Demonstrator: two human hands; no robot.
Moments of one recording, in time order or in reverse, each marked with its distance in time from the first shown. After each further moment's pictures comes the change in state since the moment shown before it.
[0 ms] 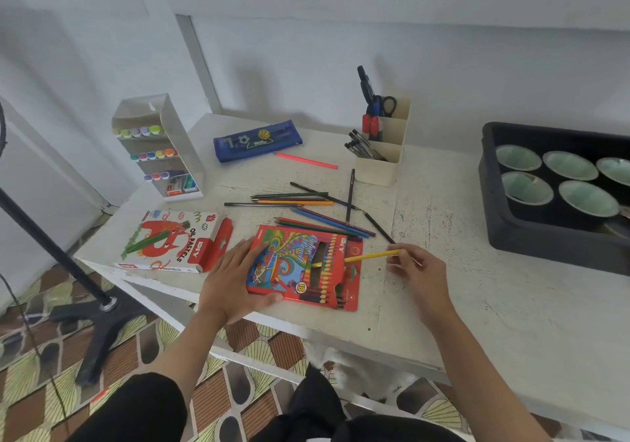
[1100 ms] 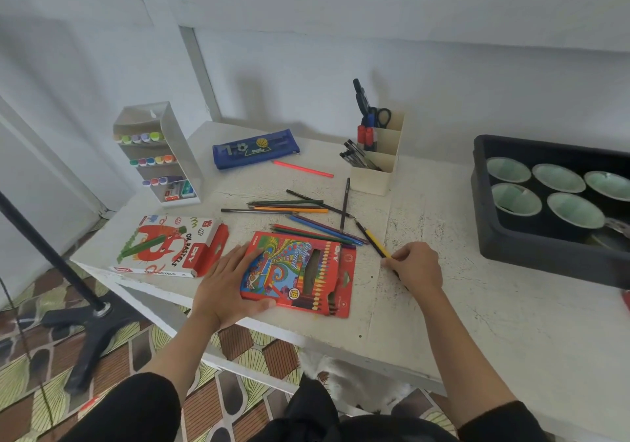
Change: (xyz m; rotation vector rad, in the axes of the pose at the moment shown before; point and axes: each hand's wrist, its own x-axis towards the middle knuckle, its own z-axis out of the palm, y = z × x) left_hand -0.001 0.002 -0.001 -0.033 0.016 -0.006; right_hand 0.037 -0.017 0.001 -0.852 0.079 0.174
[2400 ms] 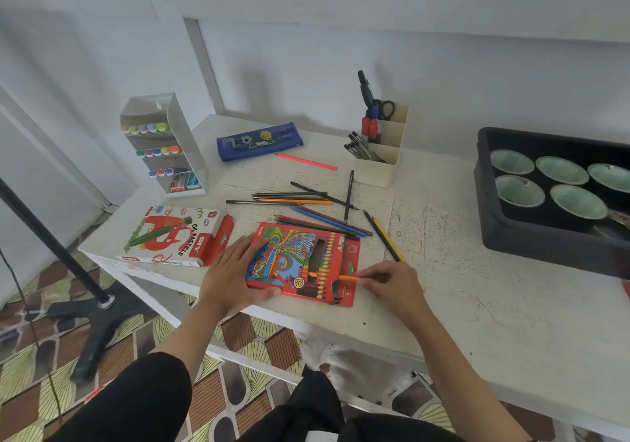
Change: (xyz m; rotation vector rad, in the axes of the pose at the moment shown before) left_hand -0.001 0.001 -0.002 0.009 -0.030 -0.001; right_hand -0.054 0.010 0.024 0.263 -0.242 -0.256
